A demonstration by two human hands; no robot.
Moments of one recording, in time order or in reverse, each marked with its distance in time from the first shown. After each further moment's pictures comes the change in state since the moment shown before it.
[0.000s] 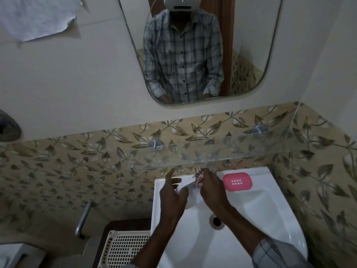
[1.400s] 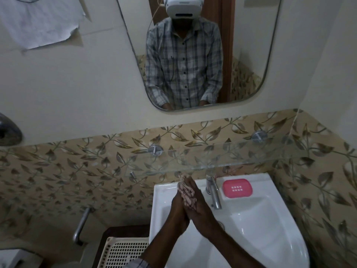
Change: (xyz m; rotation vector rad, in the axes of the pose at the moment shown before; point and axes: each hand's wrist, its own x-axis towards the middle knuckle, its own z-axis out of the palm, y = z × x) left_hand 0.007 0.003 0.027 -0.821 -0.267 -0.734; right_hand -0.041 0.000 0.044 0.904 -0.186 -0.165
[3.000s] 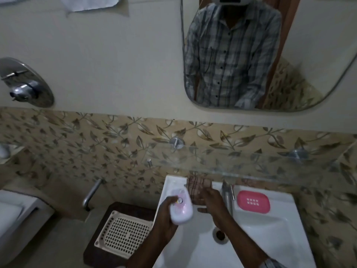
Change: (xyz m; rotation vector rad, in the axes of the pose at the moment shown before) left_hand -0.004 0.002 -0.063 -0.446 0.082 -0.050; right_hand 0.075 0.037 -0.015 0.015 0.077 0.527
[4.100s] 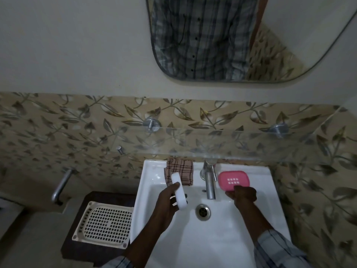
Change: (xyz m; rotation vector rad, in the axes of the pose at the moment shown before) left_hand 0.057 -0.055 -0.007 0.355 -0.027 -0.037; right_hand 0.042 0.070 -0.143 0.303 0.745 0.386
